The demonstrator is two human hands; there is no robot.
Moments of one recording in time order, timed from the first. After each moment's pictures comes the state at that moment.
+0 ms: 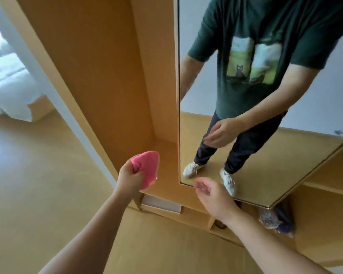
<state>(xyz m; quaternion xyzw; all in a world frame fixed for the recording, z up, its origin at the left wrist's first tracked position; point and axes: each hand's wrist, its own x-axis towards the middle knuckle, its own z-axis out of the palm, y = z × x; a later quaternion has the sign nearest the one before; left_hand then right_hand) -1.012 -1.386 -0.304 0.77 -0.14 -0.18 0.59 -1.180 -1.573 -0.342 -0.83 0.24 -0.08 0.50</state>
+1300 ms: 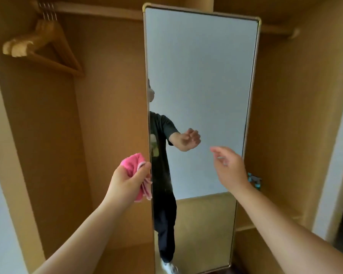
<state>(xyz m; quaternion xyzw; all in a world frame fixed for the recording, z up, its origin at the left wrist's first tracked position) -1.003 -1.391 -0.015 0.58 -0.46 -0.19 0.65 -1.223 -1.556 -0.016 -0.74 0.30 -0.55 0.25</state>
